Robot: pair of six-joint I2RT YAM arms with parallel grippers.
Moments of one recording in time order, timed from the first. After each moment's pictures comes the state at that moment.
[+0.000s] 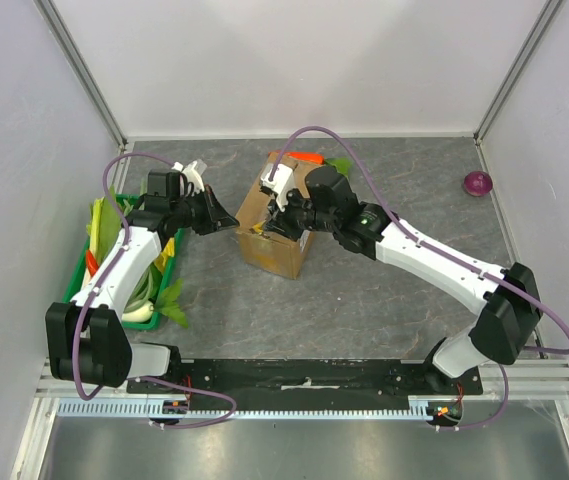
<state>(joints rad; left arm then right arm) -0.13 1.32 1.00 -0.42 0.56 -0.44 0.83 1.53 1.33 -0.21 -0.29 -0.16</state>
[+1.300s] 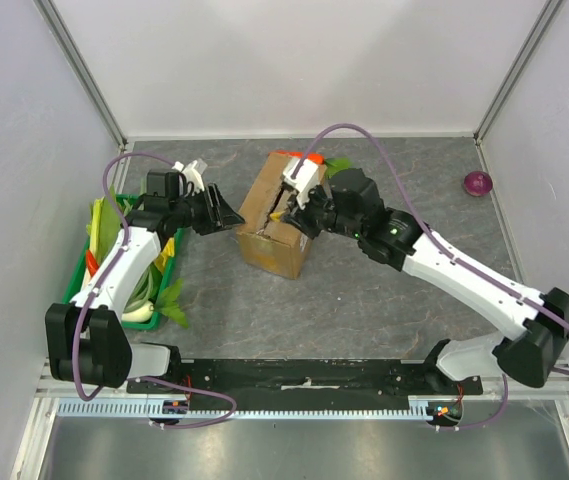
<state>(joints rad) -0.12 1.32 1.00 -0.41 0.59 -0.44 0.83 1.38 1.29 -0.29 -0.17 -0.17</state>
